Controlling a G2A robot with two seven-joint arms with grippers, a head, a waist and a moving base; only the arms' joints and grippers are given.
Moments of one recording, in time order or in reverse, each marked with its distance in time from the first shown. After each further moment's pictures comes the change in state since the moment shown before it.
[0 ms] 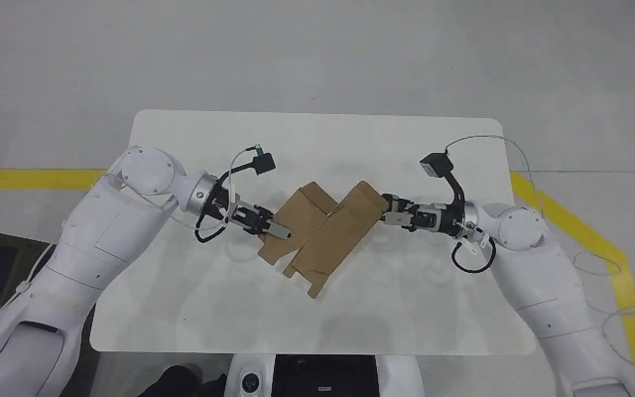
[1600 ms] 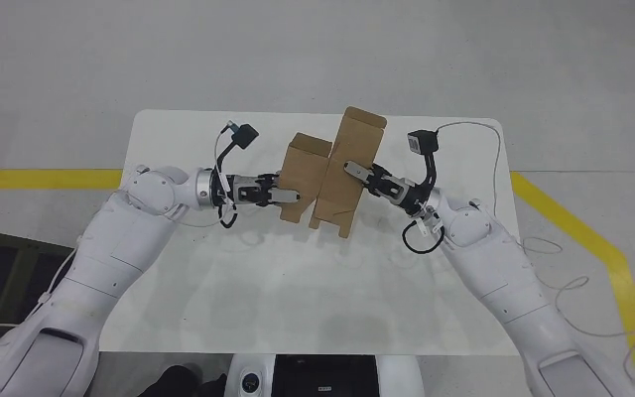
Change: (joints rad) left arm 0.104 -0.071 -0.101 0.108 0.081 -0.379 0.410; right arm 0.131 -0.119 -0.206 0.141 -0.156 -0.195 -0.588
